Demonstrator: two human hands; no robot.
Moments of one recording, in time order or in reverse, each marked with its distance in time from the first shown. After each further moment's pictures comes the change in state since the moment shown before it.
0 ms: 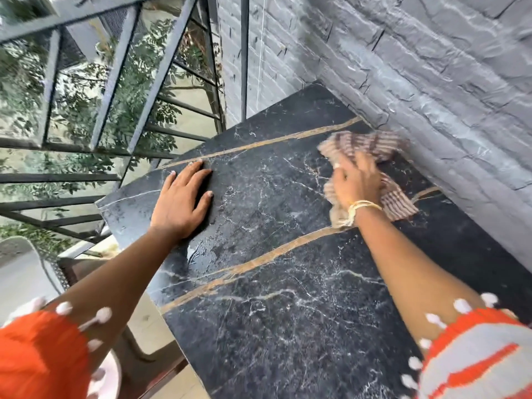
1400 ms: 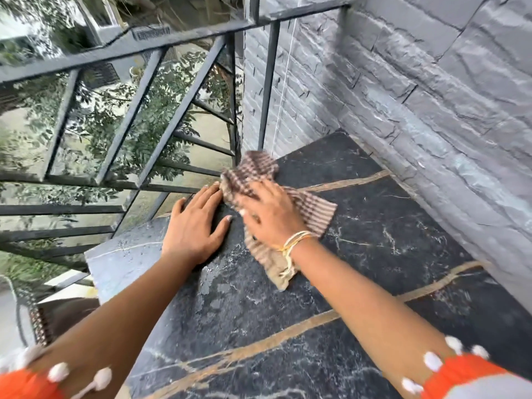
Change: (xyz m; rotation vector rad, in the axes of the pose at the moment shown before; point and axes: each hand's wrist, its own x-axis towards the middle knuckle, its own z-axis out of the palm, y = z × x) left_hand 0.058 -0.003 0.010 0.111 0.008 -0.155; right_hand 0.031 -0.168 0.033 0.090 -0.184 -0.711
